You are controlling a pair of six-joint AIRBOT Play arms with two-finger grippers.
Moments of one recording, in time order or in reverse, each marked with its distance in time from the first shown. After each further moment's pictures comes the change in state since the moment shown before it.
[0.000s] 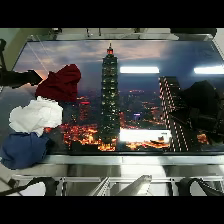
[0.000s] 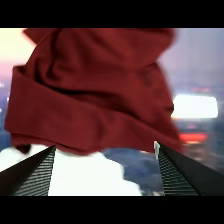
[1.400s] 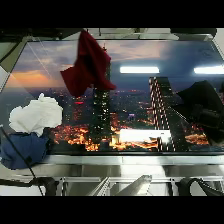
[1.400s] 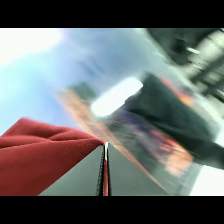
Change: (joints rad) left arm -0.372 -0.153 0.613 -0.687 -0.303 0.080; right arm 0.000 0.000 0.036 0.097 -0.034 -0.192
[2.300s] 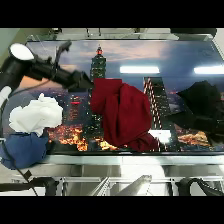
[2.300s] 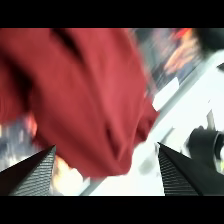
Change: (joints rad) left arm -0.015 0.066 -0.510 0.230 -0.190 -0.143; right arm 0.049 -0.005 -0.046 -0.132 0.032 -0.039
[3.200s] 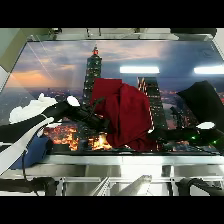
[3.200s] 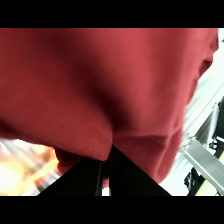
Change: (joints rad) left arm -0.307 -0.084 -0.475 -0.105 0.299 0.120; right arm 0.283 -0.373 -0.122 -0.036 -0.241 -0.048
